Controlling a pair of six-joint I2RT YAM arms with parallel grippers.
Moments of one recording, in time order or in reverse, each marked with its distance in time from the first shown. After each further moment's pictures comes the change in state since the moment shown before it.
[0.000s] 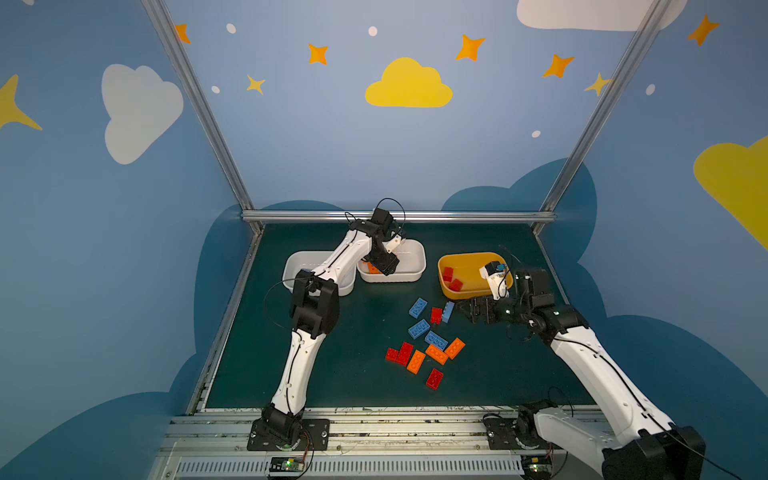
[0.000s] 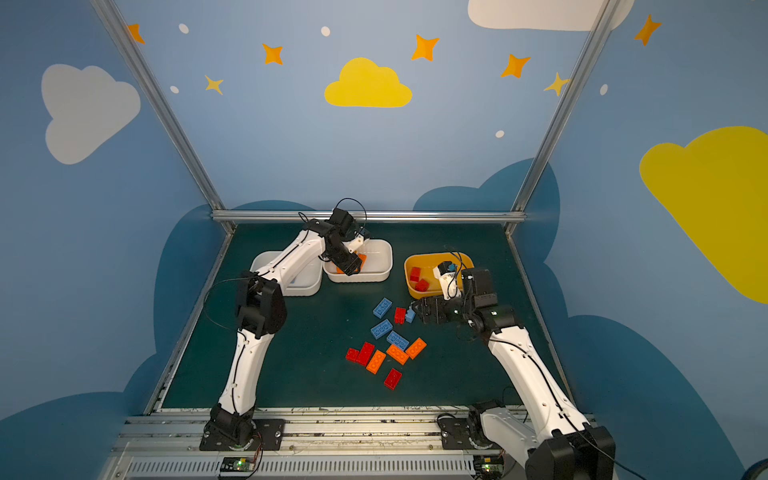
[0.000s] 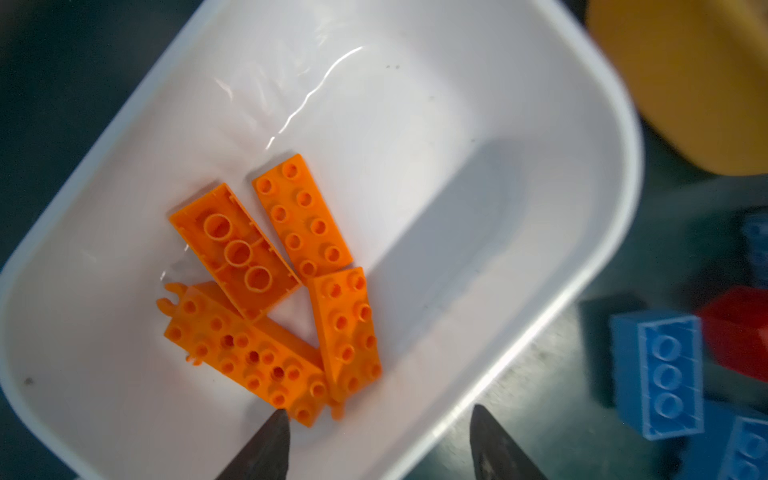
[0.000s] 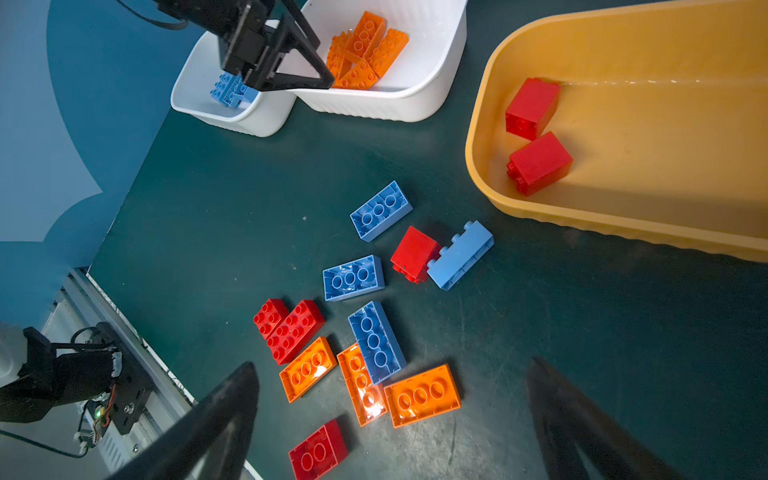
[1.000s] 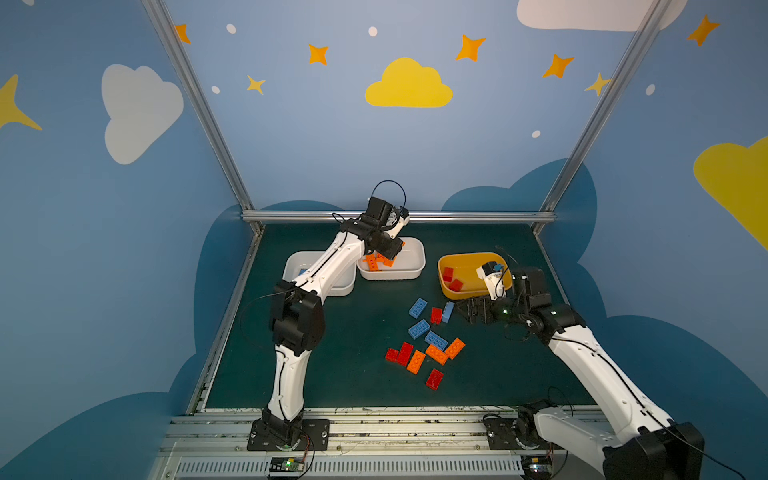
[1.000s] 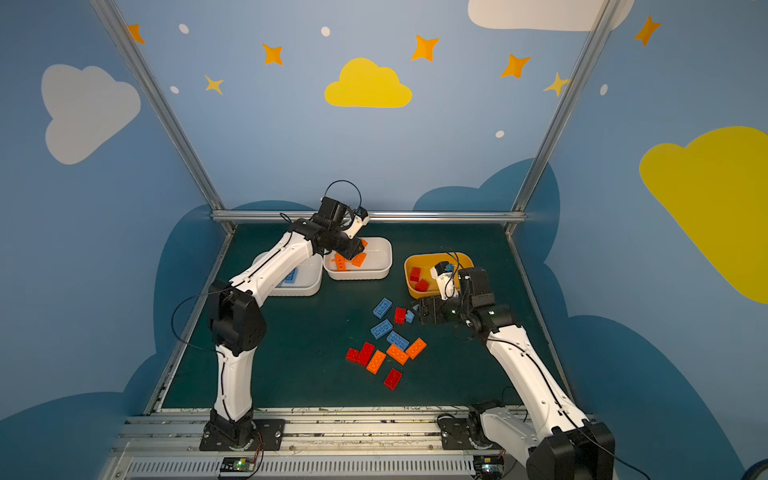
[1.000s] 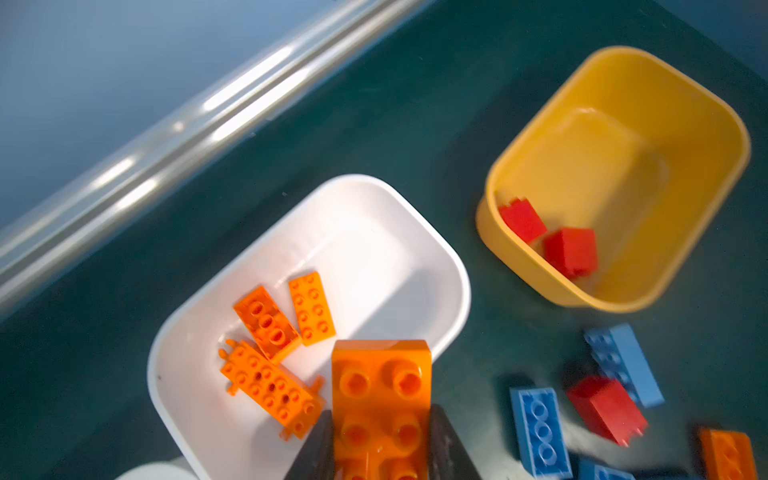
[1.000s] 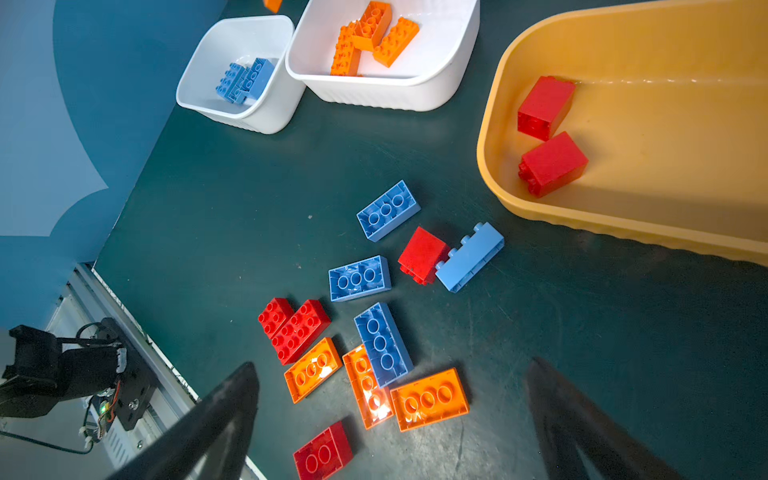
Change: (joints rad) left arm -0.014 -0.149 -0.098 0.293 -0.013 -0.150; right arm 0.023 0.011 0.000 0.013 0.003 0.010
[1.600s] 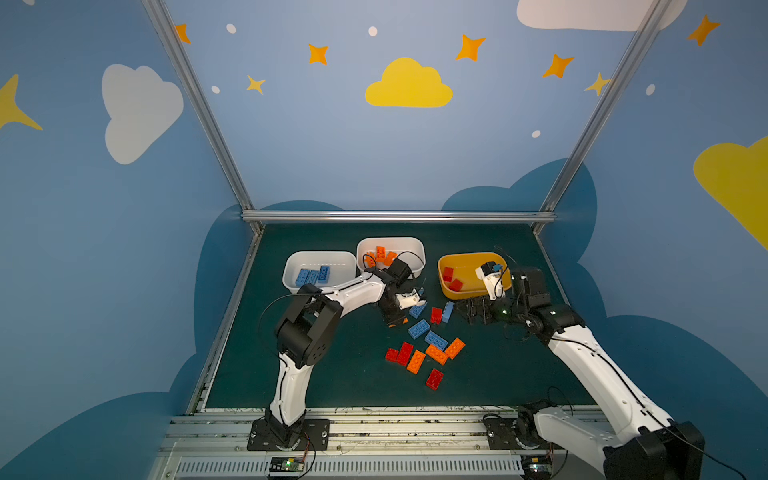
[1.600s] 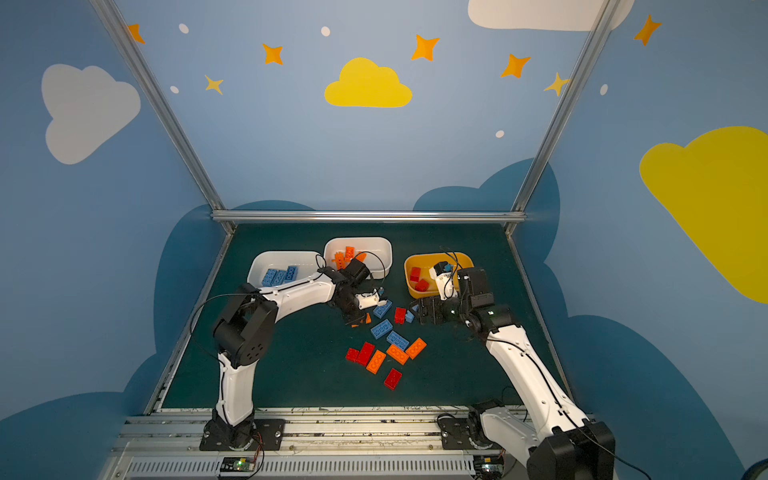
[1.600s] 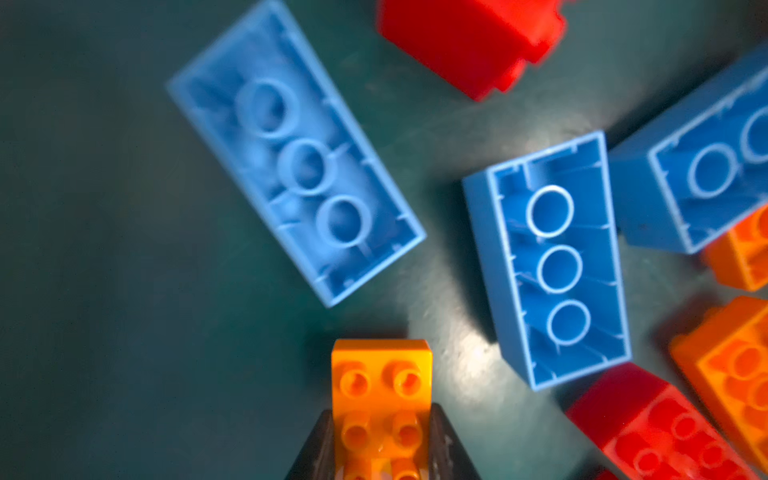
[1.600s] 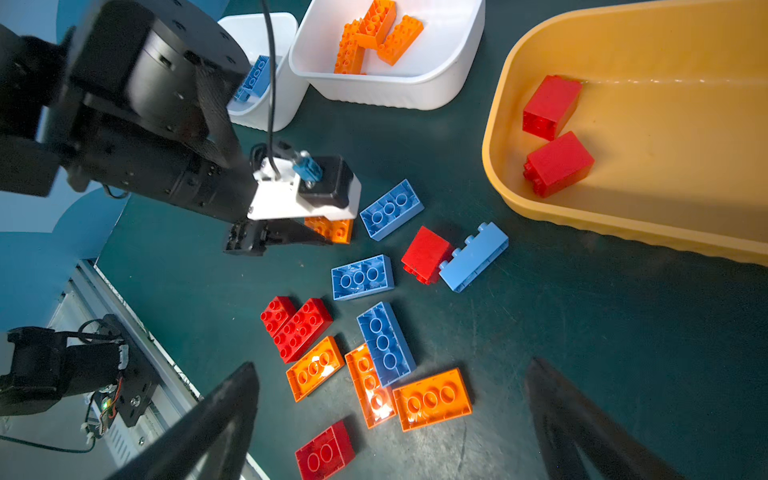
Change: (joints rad) left arm -0.189 -0.132 -0.599 0.005 0.050 0.365; right arm 0.011 0.000 0.000 0.002 -0.001 0.001
